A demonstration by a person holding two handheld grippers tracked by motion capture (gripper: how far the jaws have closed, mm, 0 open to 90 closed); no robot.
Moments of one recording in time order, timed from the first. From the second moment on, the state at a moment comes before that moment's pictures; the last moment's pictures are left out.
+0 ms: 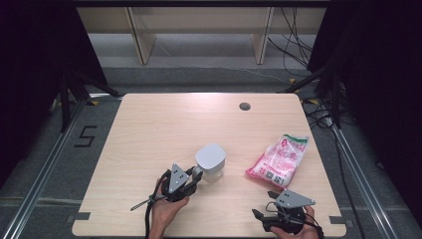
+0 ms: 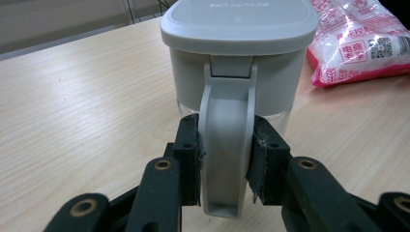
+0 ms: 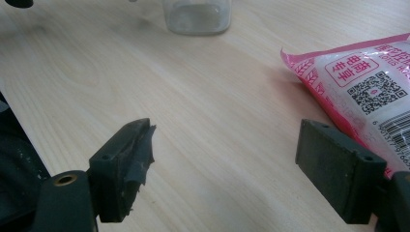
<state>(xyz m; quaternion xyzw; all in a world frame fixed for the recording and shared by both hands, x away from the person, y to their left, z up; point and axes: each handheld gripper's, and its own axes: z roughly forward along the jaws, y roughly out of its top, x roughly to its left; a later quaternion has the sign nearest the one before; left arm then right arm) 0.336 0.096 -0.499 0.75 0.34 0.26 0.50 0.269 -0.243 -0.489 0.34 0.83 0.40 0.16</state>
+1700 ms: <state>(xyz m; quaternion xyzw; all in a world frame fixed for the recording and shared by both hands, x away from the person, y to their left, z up) 0.388 0.108 -0.502 0.75 0.34 0.29 0.48 0.270 -0.242 -0.490 0.34 0.83 0.40 0.17</state>
